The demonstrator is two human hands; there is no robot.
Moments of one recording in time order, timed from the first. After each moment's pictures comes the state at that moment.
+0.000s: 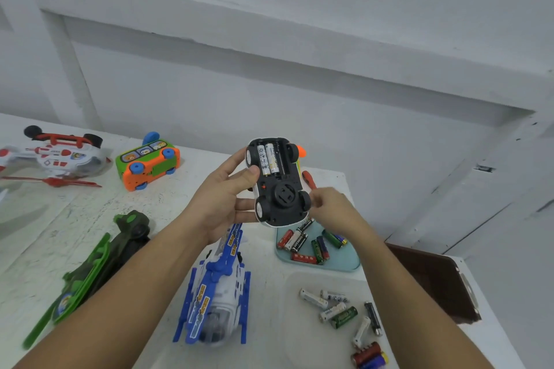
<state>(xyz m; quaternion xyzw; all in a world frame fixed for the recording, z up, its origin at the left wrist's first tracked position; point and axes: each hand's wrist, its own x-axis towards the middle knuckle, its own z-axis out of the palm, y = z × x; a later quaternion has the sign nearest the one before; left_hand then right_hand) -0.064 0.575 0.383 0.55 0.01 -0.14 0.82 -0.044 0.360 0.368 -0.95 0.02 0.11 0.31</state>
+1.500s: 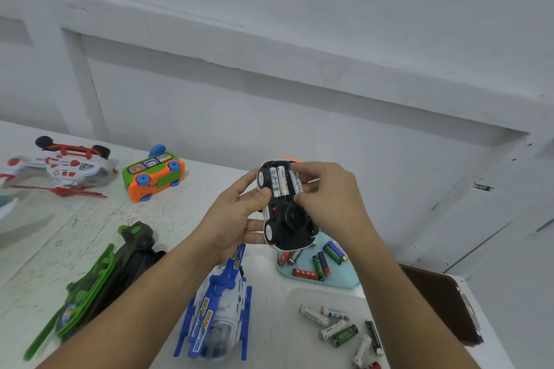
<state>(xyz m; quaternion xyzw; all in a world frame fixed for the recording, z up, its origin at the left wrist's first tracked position) -0.075 0.568 0.385 0.55 0.00 -0.14 0.82 -0.084 0.414 0.457 -0.92 -0.04 -0.08 0.38</state>
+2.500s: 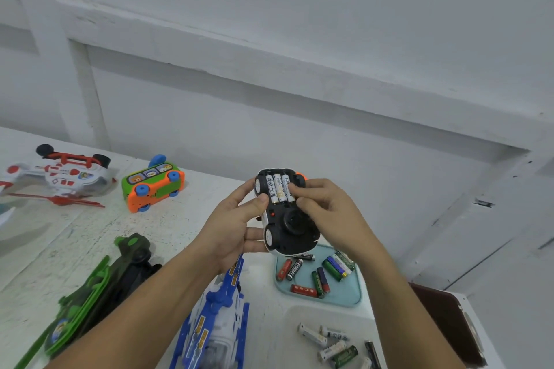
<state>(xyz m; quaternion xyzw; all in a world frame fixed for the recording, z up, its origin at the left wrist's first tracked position) -0.067 0.564 0.389 0.52 0.04 -0.14 0.84 -0.058 0.388 0.424 -0.86 -0.10 -0.03 0.51</state>
